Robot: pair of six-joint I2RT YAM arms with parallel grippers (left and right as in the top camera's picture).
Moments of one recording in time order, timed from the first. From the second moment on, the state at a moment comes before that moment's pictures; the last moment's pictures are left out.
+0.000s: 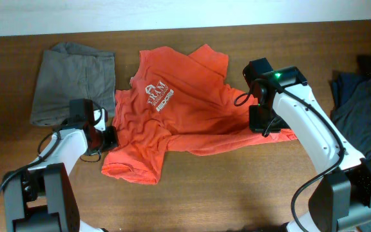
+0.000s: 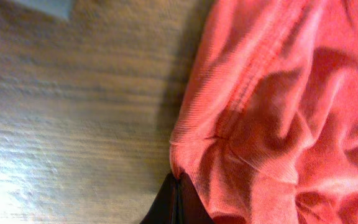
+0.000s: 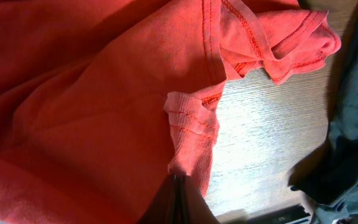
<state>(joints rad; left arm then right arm) 0.10 1.71 0.89 -0.52 0.15 -0.10 0.24 1.72 1.45 -1.36 0.22 0.38</state>
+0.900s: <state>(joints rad) 0.20 1.42 0.89 -0.70 0.16 -0.10 -0.06 1.71 1.11 -1.11 0.03 0.33</state>
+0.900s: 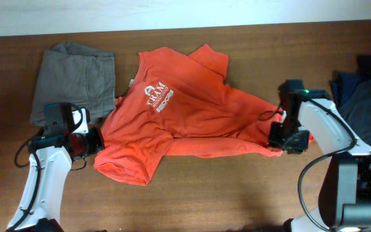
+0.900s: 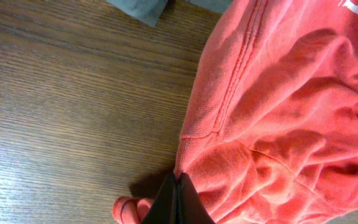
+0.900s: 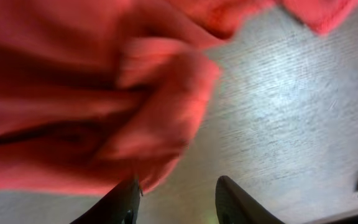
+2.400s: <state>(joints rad) 0.20 1.16 0.94 -0.76 0.34 -0.02 -0.12 1.42 1.31 -1.29 -0.20 0.18</state>
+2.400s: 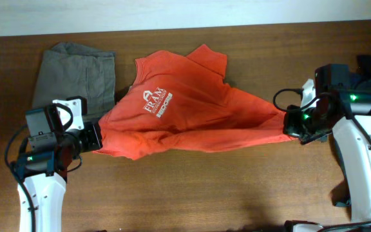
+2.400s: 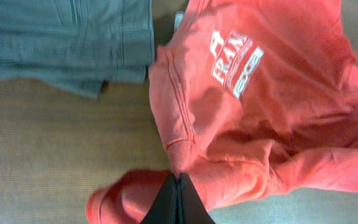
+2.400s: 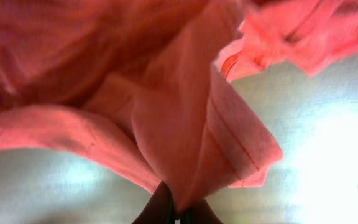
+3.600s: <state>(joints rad) 0.20 1.16 0.94 -0.80 0.27 -0.02 -0.12 1.63 0.93 -1.01 -0.20 0.27</state>
